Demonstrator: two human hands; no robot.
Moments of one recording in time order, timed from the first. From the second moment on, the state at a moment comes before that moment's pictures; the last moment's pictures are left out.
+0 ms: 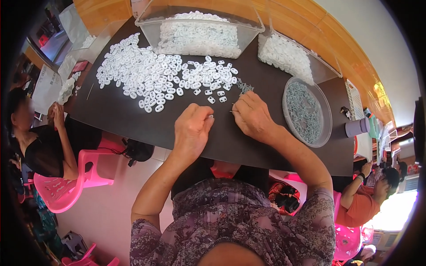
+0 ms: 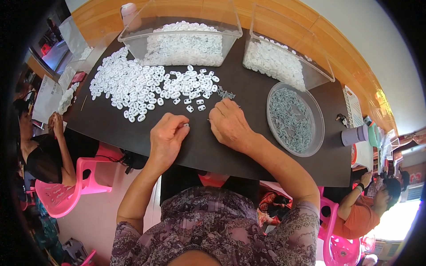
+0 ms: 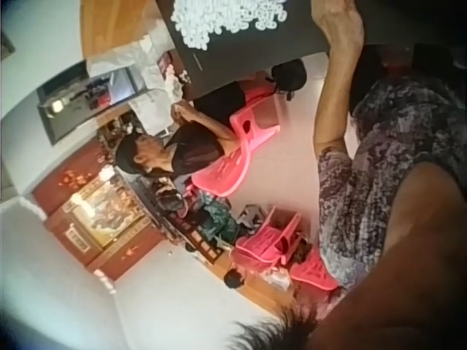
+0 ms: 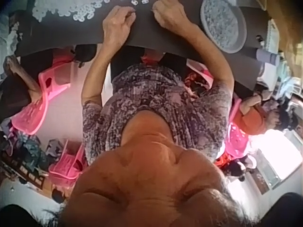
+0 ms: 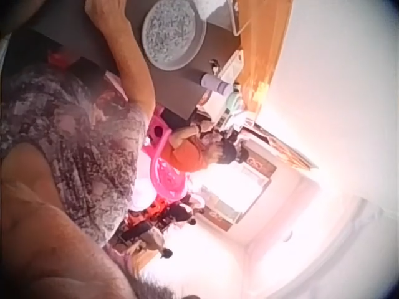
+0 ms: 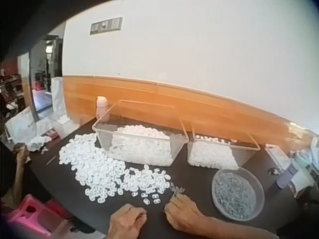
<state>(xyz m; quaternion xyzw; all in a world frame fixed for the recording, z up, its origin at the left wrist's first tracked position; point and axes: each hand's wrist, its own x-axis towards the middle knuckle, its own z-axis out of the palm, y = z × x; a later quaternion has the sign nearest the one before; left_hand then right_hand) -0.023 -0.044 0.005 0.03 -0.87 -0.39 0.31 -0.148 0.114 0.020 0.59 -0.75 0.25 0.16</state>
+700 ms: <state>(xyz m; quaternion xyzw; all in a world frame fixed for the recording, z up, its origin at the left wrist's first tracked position) 0.000 -0.024 0.015 0.13 -0.57 -0.81 0.11 -0.095 0.115 0.041 0.37 -0.75 0.53 -0.15</state>
